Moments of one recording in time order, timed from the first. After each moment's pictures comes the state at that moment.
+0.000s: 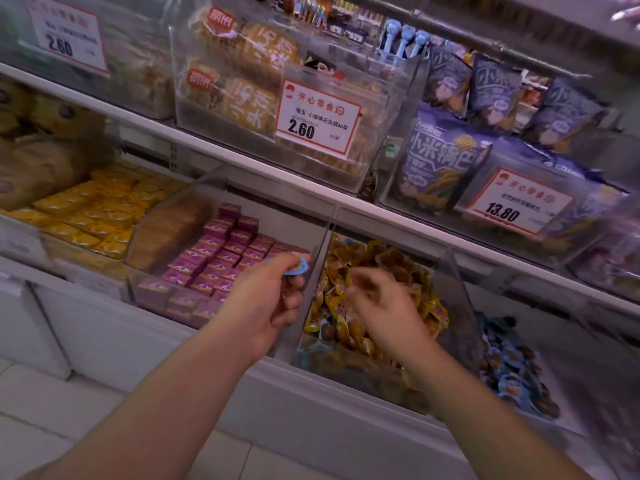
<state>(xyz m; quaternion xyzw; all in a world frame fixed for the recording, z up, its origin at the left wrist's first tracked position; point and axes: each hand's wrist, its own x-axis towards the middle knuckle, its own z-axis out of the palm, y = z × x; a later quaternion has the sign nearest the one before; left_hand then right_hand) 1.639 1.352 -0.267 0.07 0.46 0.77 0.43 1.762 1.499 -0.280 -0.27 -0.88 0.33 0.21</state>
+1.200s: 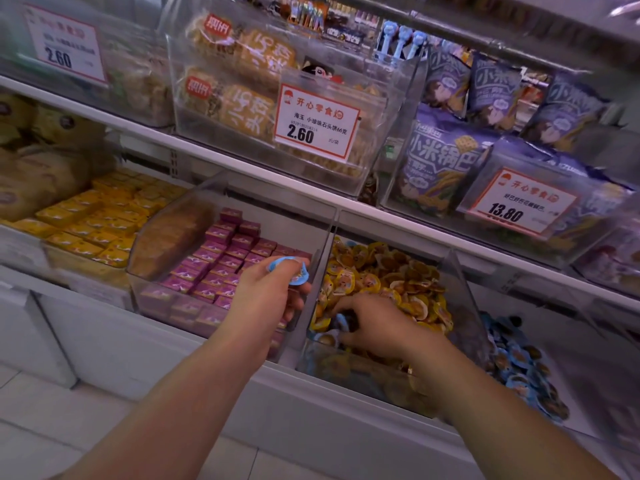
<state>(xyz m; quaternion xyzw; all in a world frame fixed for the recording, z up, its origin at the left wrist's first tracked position) 1.636 1.354 -0.279 0.12 0.56 0.77 0.29 1.741 1.526 -0.293 -0.19 -0.98 0.10 -0.06</state>
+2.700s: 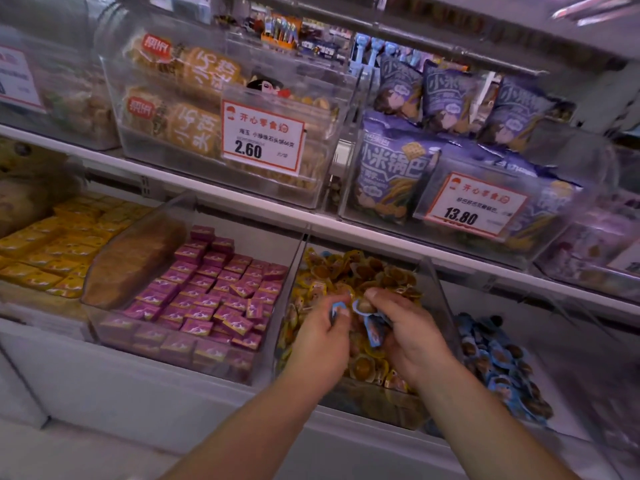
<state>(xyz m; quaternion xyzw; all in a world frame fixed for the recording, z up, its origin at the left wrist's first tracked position) 1.710 1.423 -0.292 0.29 0.64 0.66 0.28 1.784 1.539 -0.285 -0.38 -0.49 0.71 0.33</state>
